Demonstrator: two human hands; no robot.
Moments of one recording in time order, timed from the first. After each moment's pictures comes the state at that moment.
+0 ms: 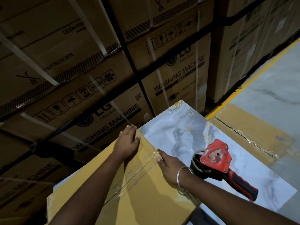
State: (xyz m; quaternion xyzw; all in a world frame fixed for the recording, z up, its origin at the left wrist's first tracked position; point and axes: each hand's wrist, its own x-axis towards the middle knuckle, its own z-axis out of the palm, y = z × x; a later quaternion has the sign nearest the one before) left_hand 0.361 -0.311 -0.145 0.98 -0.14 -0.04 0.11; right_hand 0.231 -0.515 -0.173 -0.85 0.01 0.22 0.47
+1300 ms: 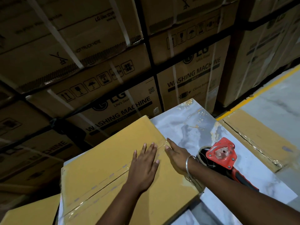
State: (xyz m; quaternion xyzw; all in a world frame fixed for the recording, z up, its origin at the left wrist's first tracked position) left_hand 0.193 -0.321 -0.154 0.98 -0.15 -0.08 0.11; right_hand 0.235 -0.517 -0.171 -0.84 0.03 0.24 0.49
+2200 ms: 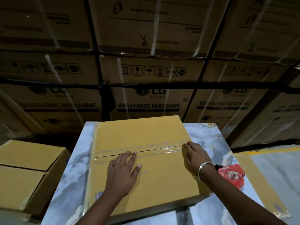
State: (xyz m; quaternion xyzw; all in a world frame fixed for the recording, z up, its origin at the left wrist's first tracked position) left_hand 0.059 -0.201 -0.177 0.98 0.10 0.04 0.15; right_hand 0.206 -0.492 -0.151 -0.98 -0.19 0.00 0.09
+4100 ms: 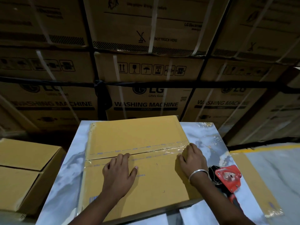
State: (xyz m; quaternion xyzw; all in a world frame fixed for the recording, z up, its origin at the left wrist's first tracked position) left_hand 0.068 -0.209 -0.180 0.97 0.14 0.11 0.14; right_hand 0.196 -0.476 -0.152 -0.99 -0.08 -0.03 0.13
